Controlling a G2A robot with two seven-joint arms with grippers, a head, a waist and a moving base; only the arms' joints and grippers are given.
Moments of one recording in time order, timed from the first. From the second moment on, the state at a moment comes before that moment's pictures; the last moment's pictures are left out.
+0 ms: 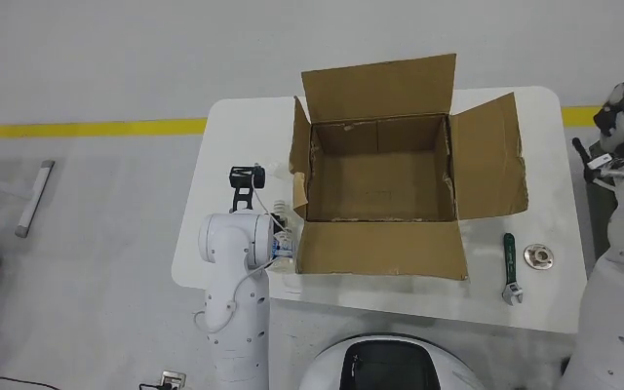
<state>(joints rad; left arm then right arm) 0.93 -1.68 -1.45 -1.75 1.83 -0.06 -1.54 -1.06 -1.54 2.01 -1.97 -1.47 -0.20 0.55</state>
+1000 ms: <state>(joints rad) 1.07 -1.67 -1.54 -1.88 1.51 -0.14 -1.54 -1.13 -1.50 2.00 -1.97 -1.46 -0.36 0.31</state>
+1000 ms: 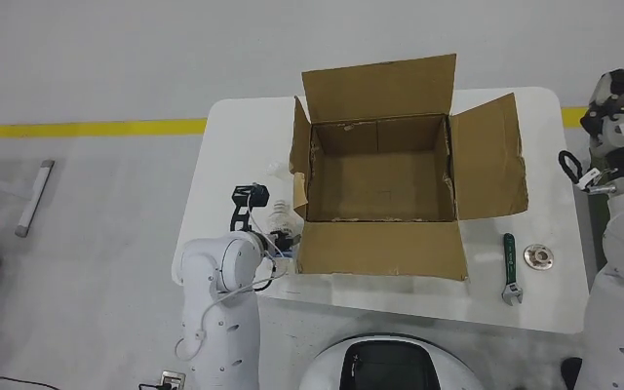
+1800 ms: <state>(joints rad) 1.08 -1.62 -1.54 -1.75 1.46 -0.19 -1.52 -1.13 -1.50 2.00 -1.97 -1.46 -0.36 0.31</state>
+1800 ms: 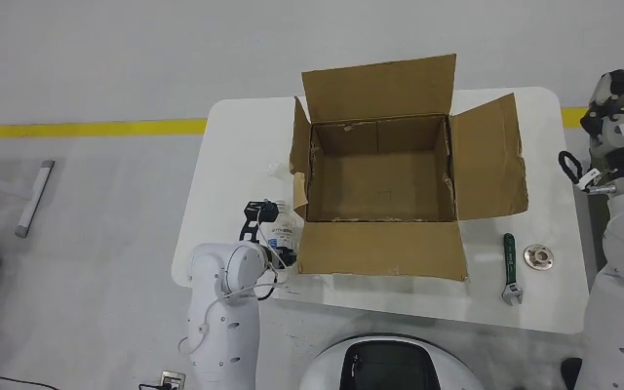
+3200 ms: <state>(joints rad) 1.01 -1.57 -1.54 -1.79 1.52 0.04 -1.43 -1.10 -1.51 2.00 -2.00 -0.87 0.29 0.87</state>
